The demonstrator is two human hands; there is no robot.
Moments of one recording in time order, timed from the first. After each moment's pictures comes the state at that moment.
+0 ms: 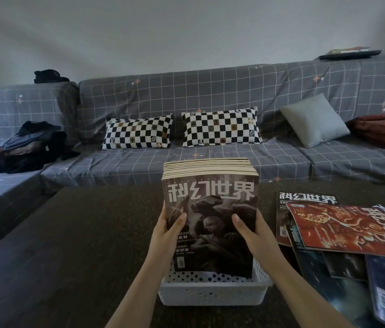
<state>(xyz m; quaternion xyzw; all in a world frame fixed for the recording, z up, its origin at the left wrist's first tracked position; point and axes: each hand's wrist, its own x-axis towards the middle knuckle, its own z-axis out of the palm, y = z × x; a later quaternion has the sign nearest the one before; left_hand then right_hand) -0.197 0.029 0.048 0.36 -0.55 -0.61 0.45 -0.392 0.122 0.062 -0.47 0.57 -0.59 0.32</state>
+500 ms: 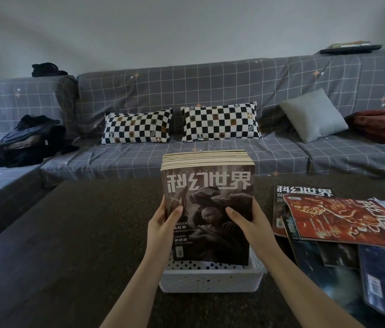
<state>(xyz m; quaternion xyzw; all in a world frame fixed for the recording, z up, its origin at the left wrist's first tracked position) -0.197 0.038 0.045 0.36 -0.51 -0.60 0.50 -0.392 0.121 0.059 -0.45 0.57 -0.60 0.32</state>
